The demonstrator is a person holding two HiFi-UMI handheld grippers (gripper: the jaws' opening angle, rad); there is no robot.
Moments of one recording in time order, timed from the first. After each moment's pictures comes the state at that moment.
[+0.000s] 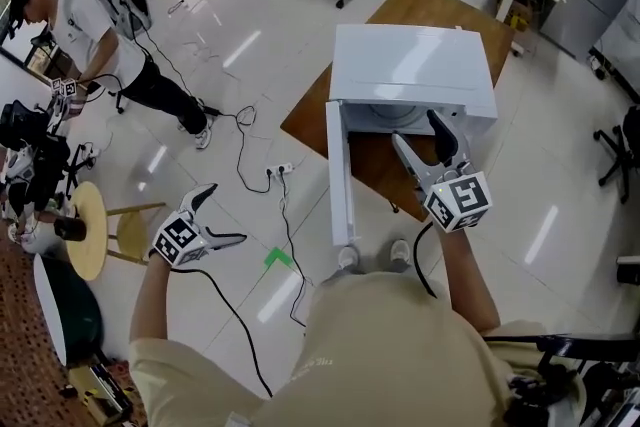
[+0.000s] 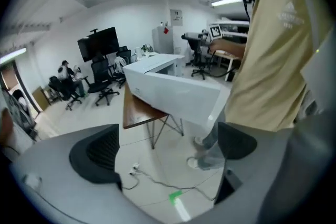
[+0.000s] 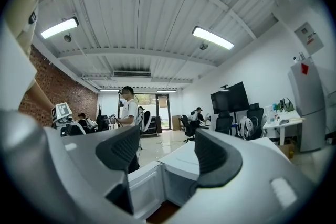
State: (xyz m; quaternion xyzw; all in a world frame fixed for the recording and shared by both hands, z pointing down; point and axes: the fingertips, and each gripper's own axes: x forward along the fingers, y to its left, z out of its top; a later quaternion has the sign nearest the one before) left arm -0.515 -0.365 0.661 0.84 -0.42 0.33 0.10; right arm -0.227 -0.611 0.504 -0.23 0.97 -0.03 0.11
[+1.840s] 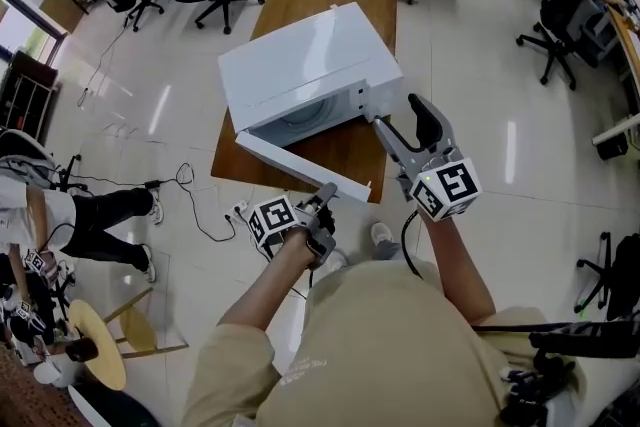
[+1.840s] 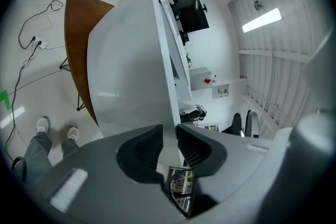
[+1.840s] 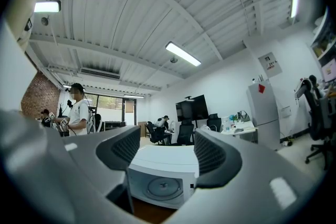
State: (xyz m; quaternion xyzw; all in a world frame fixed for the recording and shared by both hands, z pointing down) left arm -0.225 -0.541 0.722 0.66 -0.38 -0.14 0.64; right arm -0.089 -0.616 0.469 -0.41 0.90 -0.02 0.14
